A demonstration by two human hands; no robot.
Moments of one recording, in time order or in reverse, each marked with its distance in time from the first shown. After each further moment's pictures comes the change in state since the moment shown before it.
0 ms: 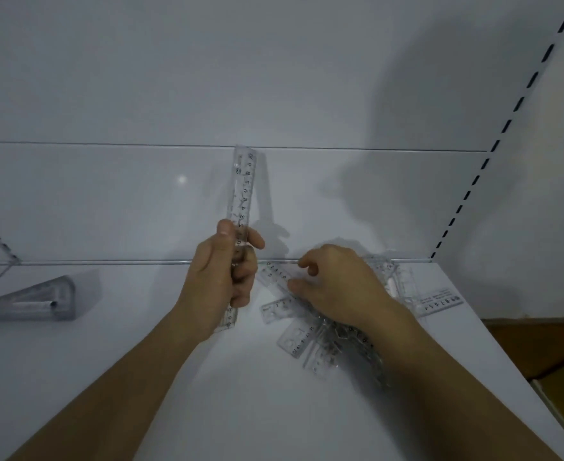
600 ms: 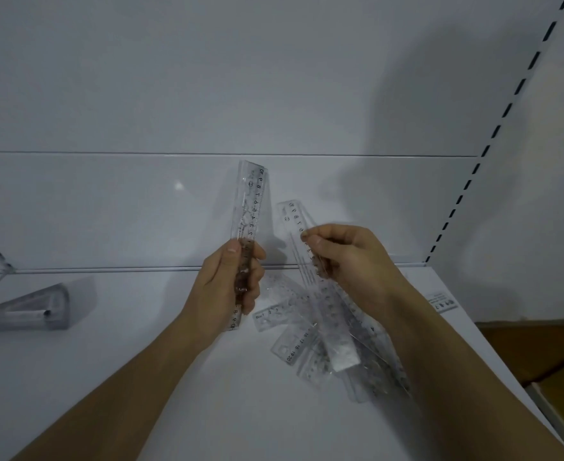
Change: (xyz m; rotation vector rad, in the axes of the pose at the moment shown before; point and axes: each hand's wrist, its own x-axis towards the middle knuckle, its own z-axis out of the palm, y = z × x) left_hand 0.005 -0.019 0.000 0.048 -0.024 0.008; right_hand 0.004 0.008 -0.025 1.134 0.062 0.168
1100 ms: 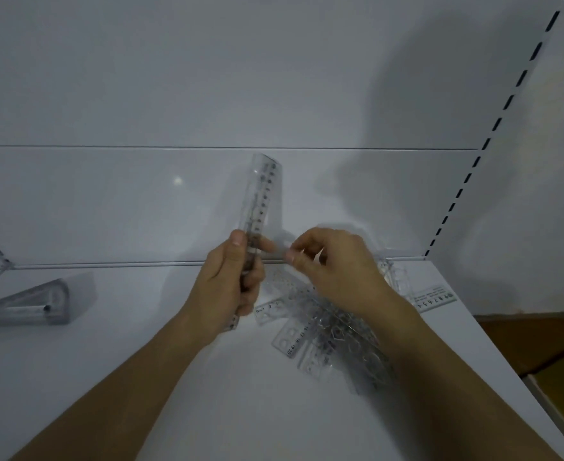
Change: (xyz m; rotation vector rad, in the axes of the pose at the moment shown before) left_hand -0.004 0.006 0.006 -0.012 -0.031 -0.040; right_hand -0.002 0.012 0.010 -0.816 0.037 -0.274
